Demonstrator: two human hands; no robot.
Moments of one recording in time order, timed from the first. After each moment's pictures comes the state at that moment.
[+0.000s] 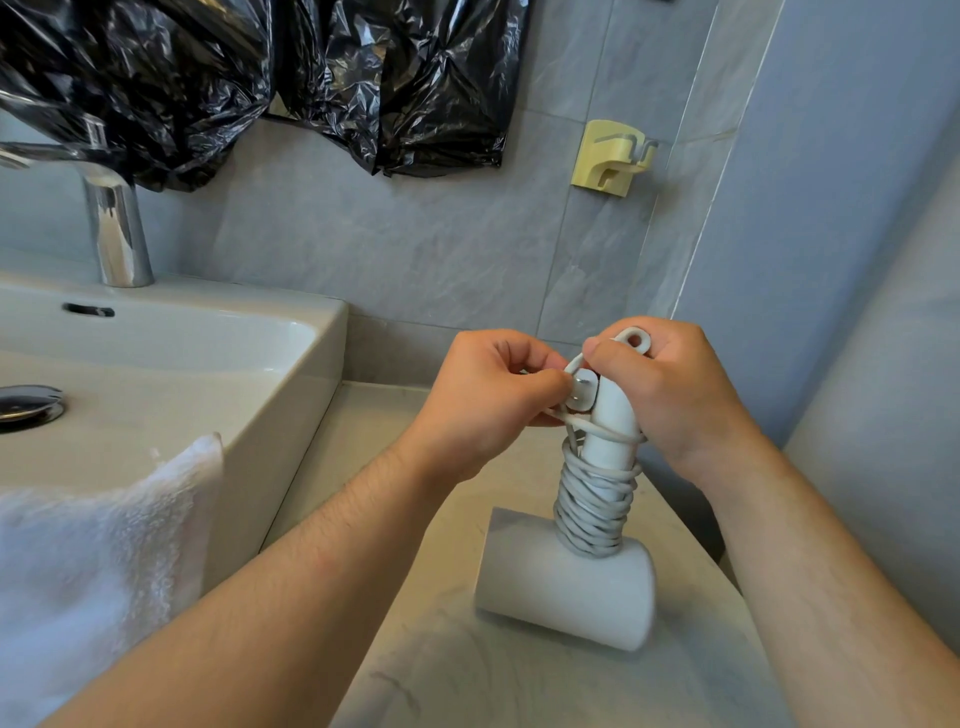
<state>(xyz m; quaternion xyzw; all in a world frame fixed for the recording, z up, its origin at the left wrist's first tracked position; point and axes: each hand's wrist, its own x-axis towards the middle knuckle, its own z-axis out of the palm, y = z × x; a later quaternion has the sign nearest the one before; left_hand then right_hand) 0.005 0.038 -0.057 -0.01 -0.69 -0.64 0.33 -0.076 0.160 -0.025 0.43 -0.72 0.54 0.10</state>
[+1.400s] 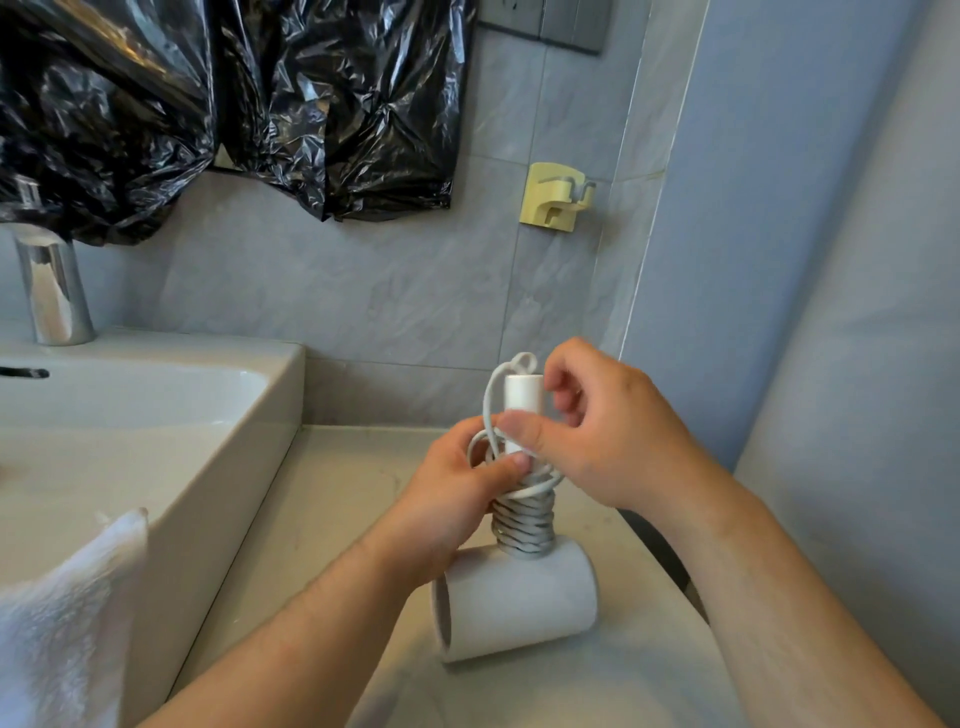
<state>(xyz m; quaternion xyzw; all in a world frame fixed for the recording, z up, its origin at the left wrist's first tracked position) -0.019 0.038 -0.102 -0.02 -0.65 -0.72 0.23 -0.075 0.176 -0.021 0.45 -0.80 0.34 0.22</state>
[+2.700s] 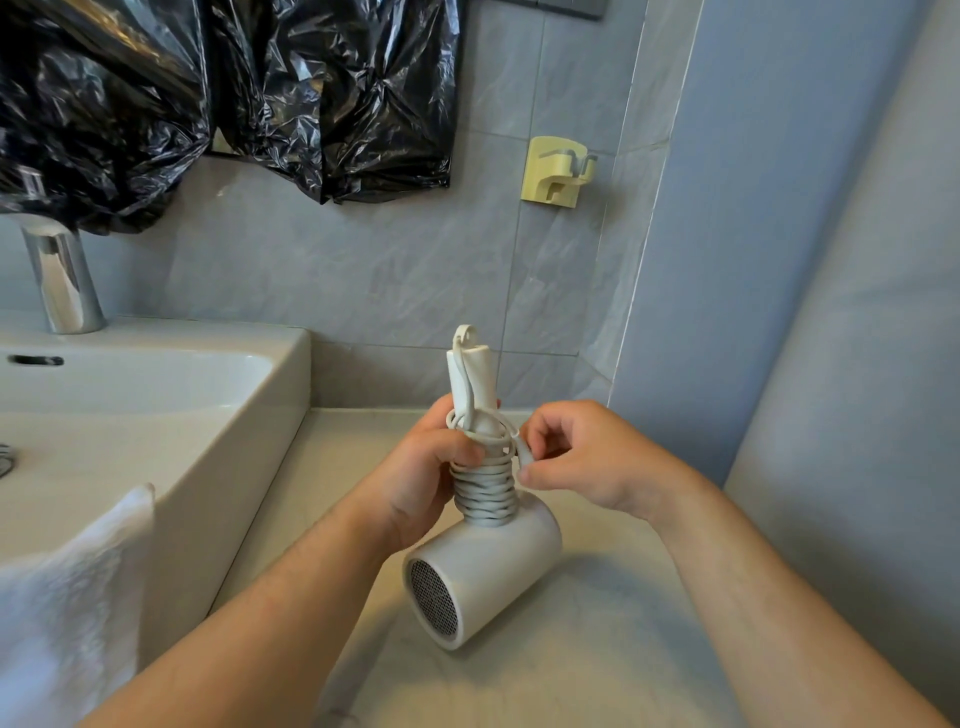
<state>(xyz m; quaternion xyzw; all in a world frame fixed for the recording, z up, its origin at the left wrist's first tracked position) -0.007 0.023 -0.100 -0.02 -0.62 -0.76 0.18 -0.118 0.170 -0.070 0.47 -0.76 0.44 -0.12</state>
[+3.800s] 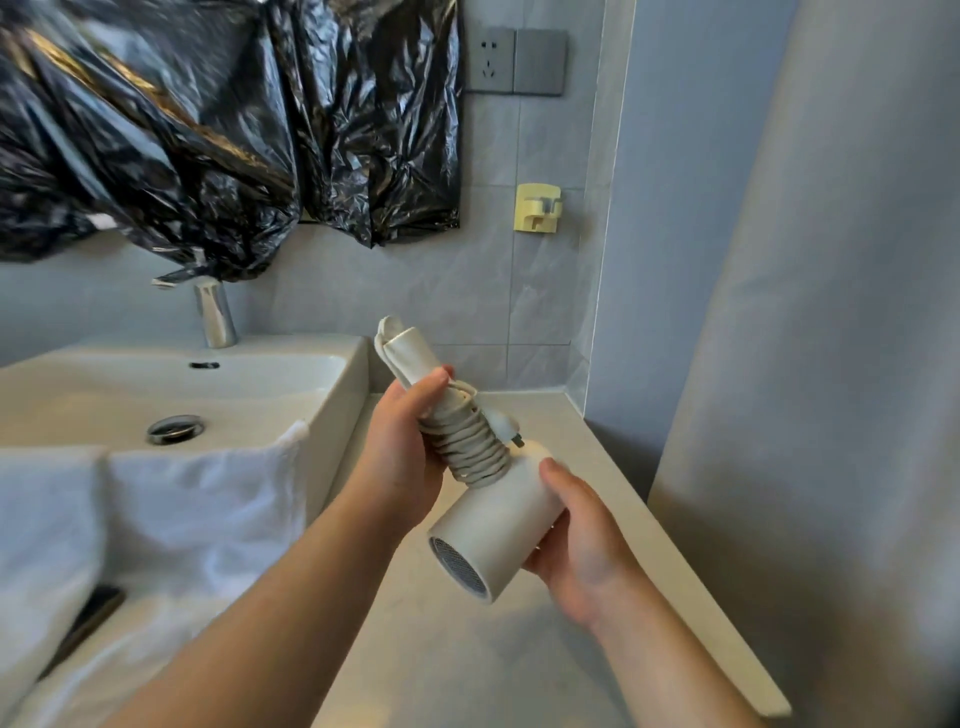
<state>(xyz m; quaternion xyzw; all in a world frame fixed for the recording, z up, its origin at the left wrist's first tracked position) 0.138 0.135 -0.037 0.01 -0.51 -0.79 0.34 0.056 0.264 -0.109 0.12 -0.49 0.80 -0.33</state>
